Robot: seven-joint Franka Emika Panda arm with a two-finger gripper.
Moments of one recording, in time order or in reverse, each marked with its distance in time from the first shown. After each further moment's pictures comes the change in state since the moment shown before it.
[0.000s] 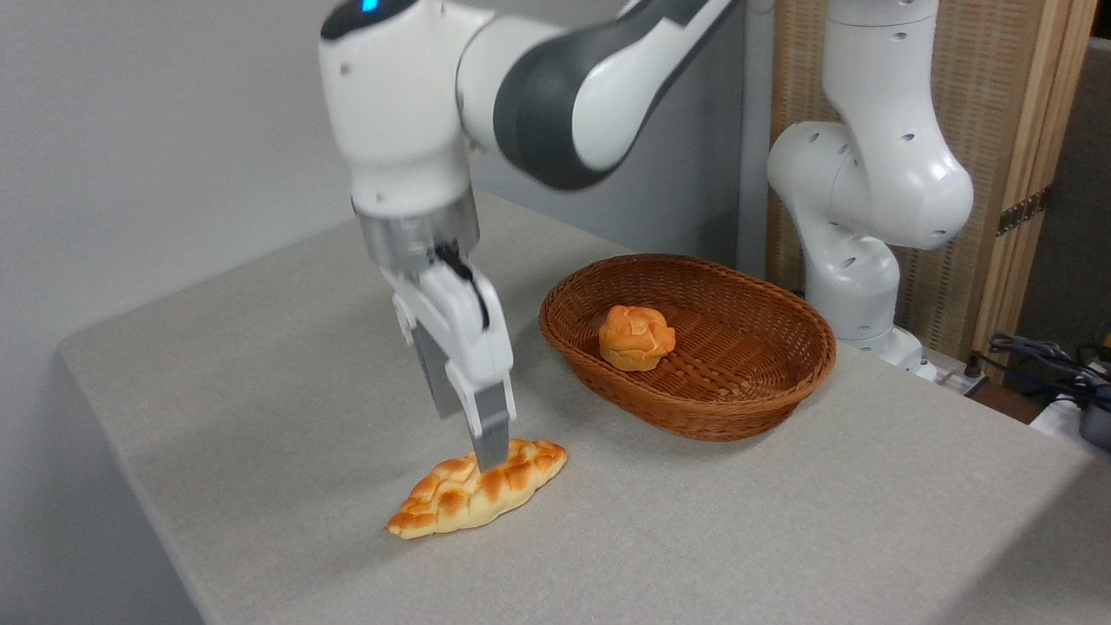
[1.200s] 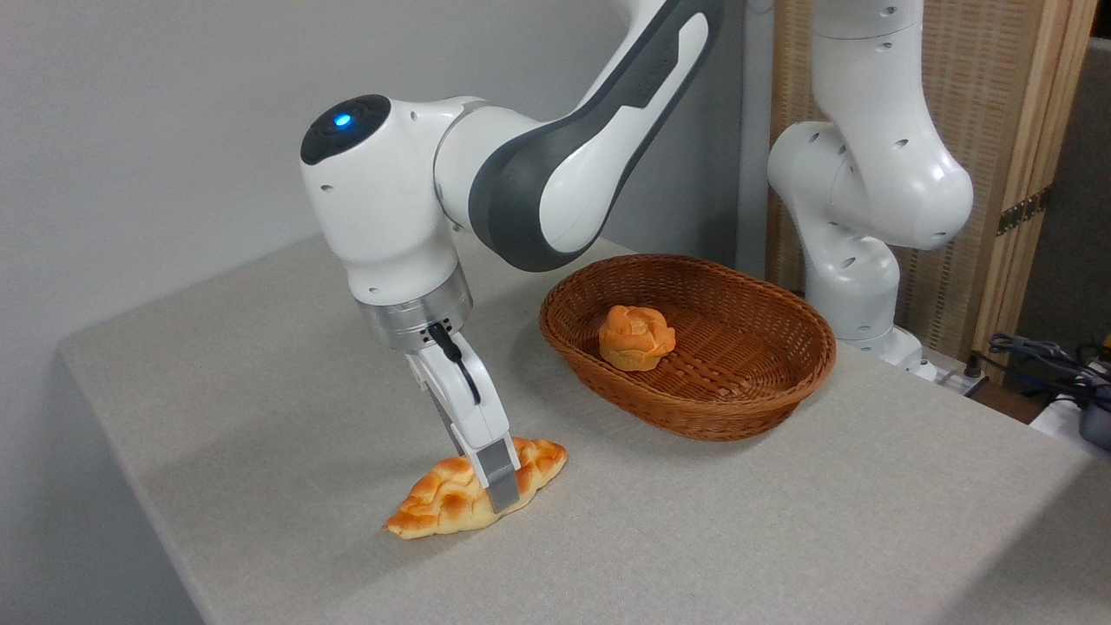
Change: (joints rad) arm -0.004 0.096 -0.011 0.001 0.000 0.000 0.011
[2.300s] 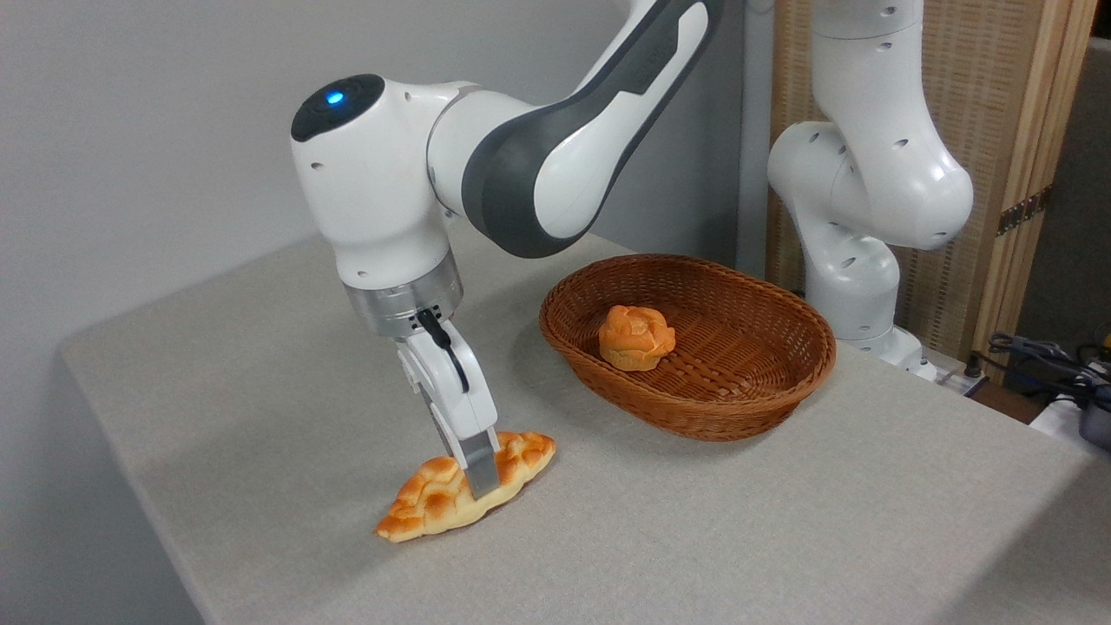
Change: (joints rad) arm 0.001 -0.003 0.001 0.037 0.000 -0.005 0.000
